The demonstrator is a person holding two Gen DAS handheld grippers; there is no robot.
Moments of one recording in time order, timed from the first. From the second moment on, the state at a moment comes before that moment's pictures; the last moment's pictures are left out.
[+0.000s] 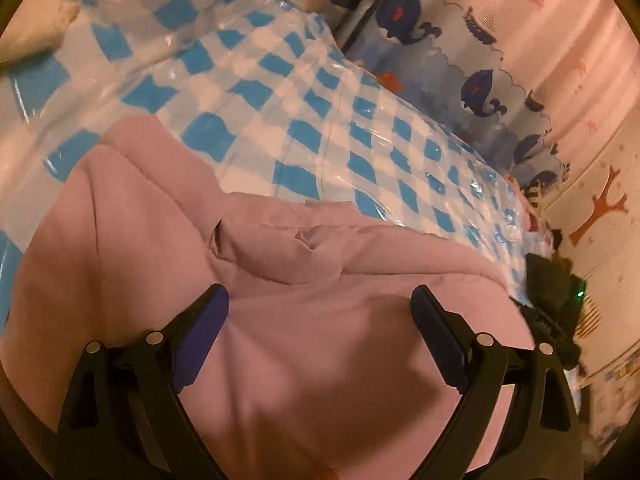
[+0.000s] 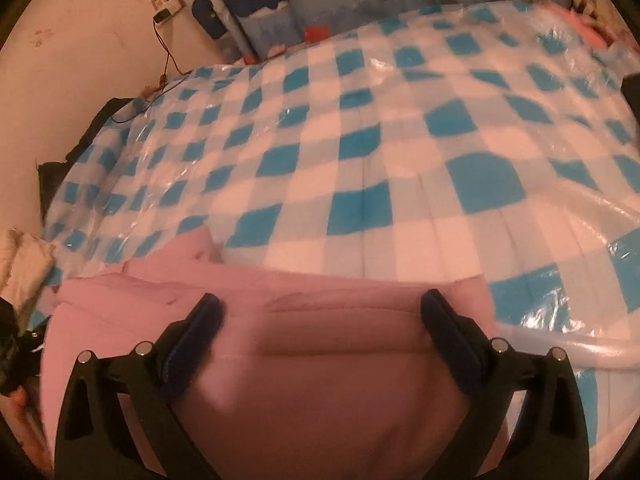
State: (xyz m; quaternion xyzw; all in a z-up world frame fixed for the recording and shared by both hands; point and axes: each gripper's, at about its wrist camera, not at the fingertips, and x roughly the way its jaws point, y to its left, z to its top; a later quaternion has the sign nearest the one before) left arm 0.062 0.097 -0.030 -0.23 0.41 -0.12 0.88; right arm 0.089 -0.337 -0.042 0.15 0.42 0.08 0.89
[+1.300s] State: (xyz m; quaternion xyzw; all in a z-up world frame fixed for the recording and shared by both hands) left arm -0.183 0.188 -0.067 -0.58 0.40 -0.13 0.70; right arm -0.150 -0.120 0.011 -0.22 0.38 0.26 0.86
